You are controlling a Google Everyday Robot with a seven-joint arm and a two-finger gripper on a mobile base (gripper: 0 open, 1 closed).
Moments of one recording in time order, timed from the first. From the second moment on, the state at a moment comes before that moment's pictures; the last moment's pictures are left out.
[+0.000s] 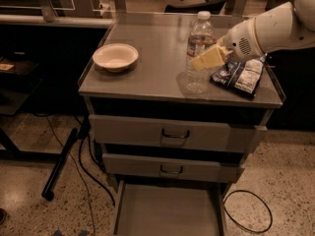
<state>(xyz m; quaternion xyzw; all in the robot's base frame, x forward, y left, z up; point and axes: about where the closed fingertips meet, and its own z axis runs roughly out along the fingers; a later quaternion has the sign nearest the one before) 0.620 -0.125 0.928 -0.42 0.79 0.23 0.39</state>
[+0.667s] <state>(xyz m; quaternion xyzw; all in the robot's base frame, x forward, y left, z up) 0.501 -0.116 0.929 -0.38 0.81 0.27 0.35</state>
